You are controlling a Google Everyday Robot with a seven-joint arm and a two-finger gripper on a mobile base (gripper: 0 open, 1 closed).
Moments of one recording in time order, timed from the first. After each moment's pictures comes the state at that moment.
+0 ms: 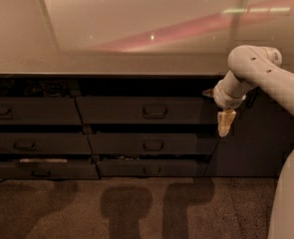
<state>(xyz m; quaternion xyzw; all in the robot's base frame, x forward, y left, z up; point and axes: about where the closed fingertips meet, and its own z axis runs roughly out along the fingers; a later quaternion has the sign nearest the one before) 0.669 -0.265 0.661 -0.77 0.63 -0.03 0.13</state>
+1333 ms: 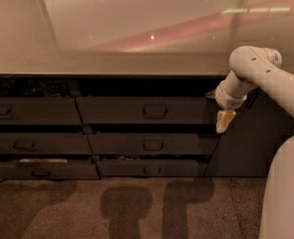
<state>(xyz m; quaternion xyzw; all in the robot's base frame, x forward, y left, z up) 0.673 -0.278 0.649 -0.75 0.65 -0.02 0.12</state>
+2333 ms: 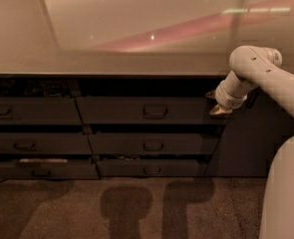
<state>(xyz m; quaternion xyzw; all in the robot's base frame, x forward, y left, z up) 0.673 -0.278 0.649 -0.75 0.65 -0.02 0.12</state>
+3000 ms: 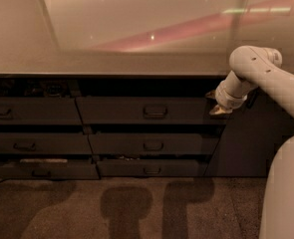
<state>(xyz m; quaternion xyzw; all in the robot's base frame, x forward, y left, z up) 0.673 -0.278 0.649 -0.75 0.65 -0.02 0.12</state>
